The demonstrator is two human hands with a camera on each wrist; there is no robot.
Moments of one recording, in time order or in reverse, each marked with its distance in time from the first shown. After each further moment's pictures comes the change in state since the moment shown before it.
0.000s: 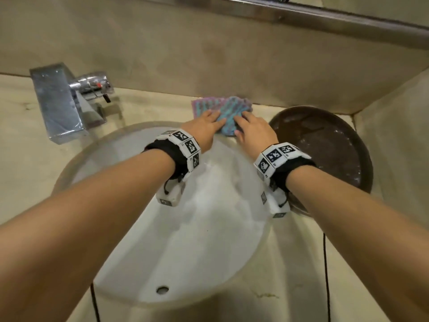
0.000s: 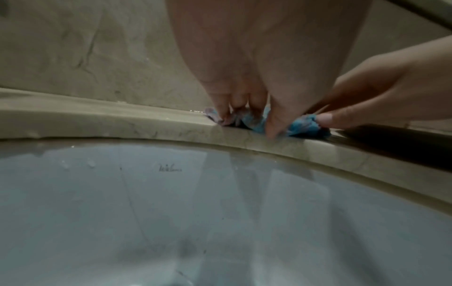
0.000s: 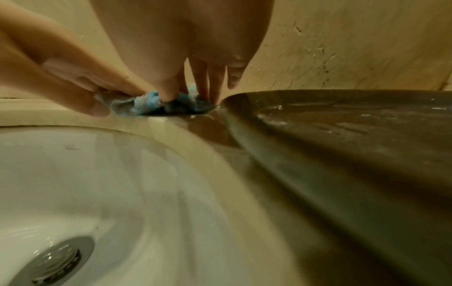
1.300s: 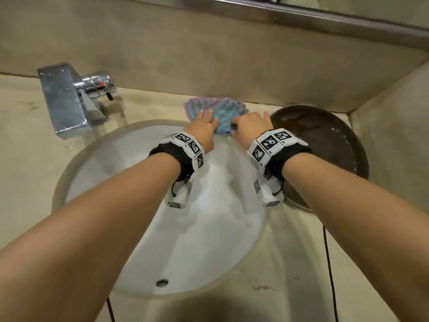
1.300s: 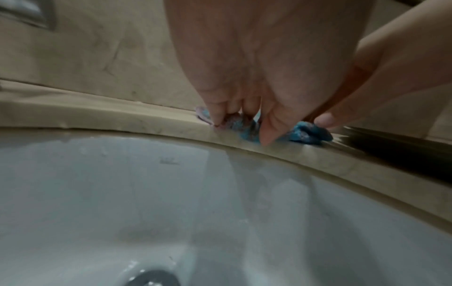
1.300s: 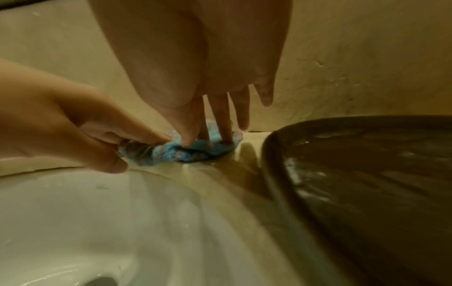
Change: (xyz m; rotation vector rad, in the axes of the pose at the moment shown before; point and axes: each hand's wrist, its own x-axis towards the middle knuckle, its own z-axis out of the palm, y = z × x) left_hand -0.010 0.016 -0.002 -0.081 -0.068 -0.159; right_hand 0.002 -0.015 -0.022 -0.120 -0.168 0.132
